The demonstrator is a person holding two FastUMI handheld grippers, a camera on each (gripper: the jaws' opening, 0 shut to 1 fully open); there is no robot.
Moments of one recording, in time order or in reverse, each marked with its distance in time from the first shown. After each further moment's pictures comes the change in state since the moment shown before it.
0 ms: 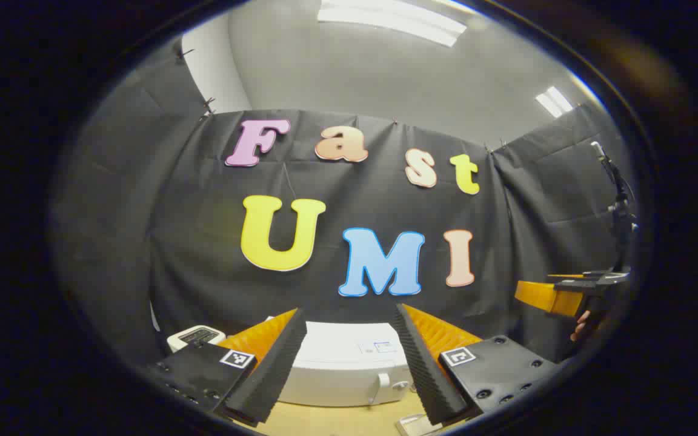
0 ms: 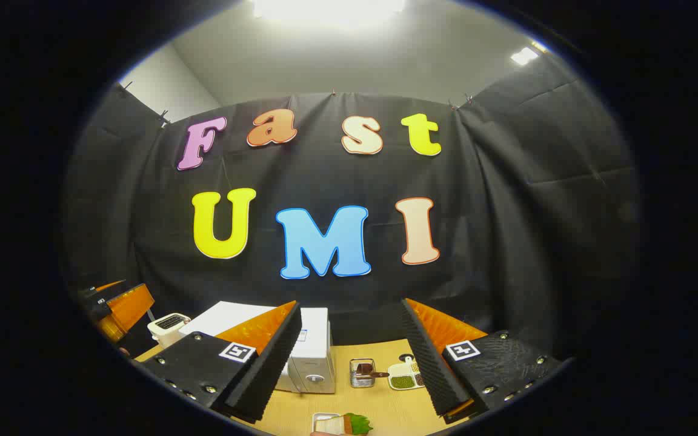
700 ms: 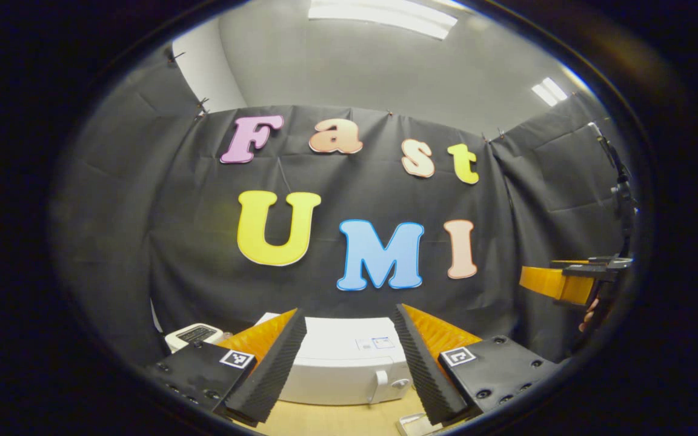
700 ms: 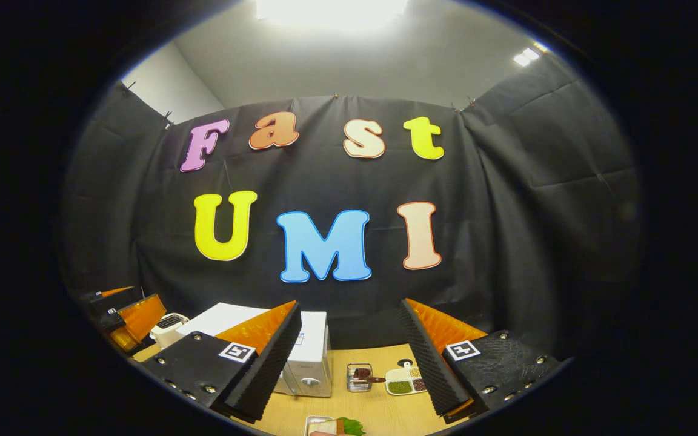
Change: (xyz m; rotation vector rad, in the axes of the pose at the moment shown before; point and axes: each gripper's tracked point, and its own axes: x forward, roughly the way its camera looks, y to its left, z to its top) left arm 0.019 -0.024 -0.024 0.019 0.025 0.030; right arm 0.012 -0.018 -0.003 -0.001 -0.014 0.040
